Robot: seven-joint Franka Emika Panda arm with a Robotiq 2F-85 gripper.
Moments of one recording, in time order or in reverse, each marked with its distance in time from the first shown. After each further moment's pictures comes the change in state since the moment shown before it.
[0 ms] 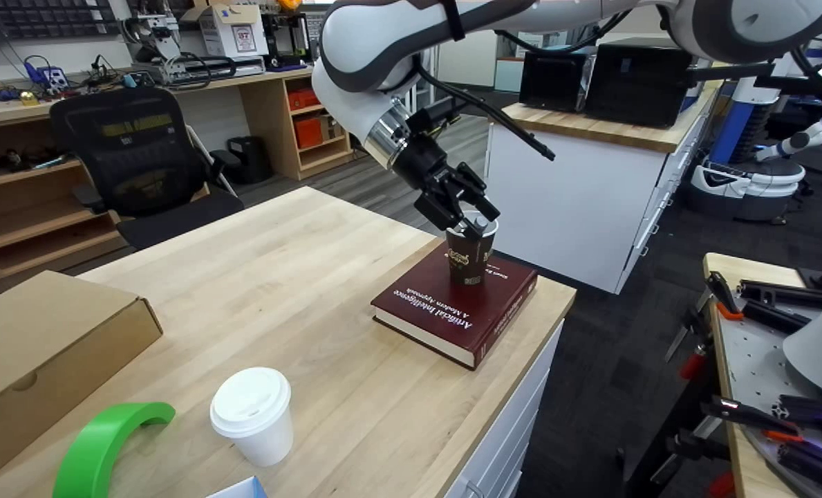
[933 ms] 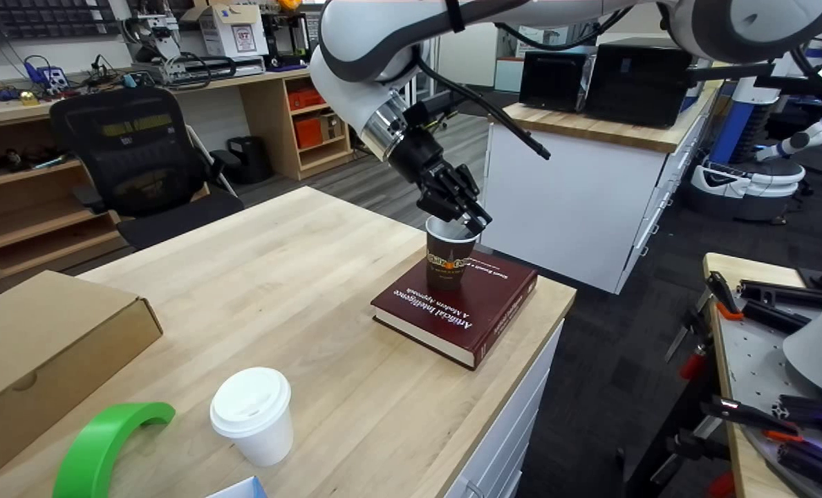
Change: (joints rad) arm -0.004 0.000 0.000 0.025 0.004 0.012 0.001
